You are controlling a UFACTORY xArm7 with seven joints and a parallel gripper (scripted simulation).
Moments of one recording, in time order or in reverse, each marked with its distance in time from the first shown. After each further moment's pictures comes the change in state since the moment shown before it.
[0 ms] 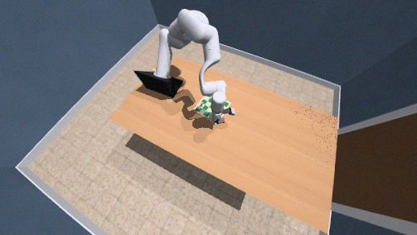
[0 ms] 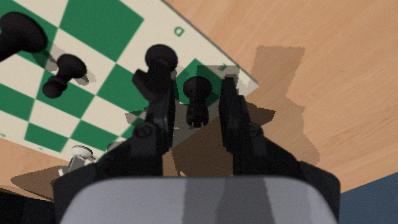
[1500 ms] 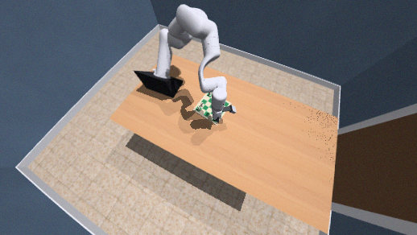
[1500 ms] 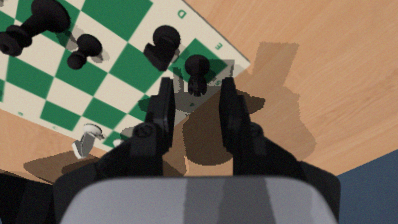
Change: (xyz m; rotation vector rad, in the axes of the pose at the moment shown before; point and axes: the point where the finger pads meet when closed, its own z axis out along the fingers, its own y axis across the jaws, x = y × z) arm 0.000 0.000 -0.031 0.000 0.000 0.000
